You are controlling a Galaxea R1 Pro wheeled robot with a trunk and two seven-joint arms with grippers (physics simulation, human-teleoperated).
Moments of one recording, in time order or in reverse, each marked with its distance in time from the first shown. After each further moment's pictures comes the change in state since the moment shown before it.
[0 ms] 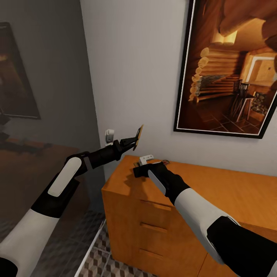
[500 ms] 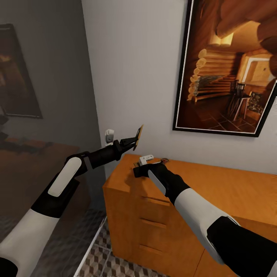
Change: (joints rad) left arm 0.000 -0.001 0.000 0.000 0.000 0.000 0.000; right arm 0.001 0.000 0.000 -0.001 0.001 0.000 0.000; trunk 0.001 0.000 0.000
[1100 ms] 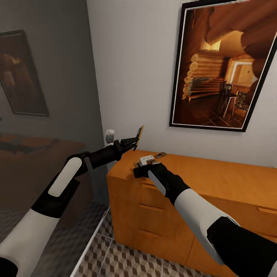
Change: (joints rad) left arm 0.000 -0.001 -0.003 -0.002 0.003 0.002 0.000; right arm 0.003 0.000 0.000 0.002 0.000 0.000 0.000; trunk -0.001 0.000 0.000
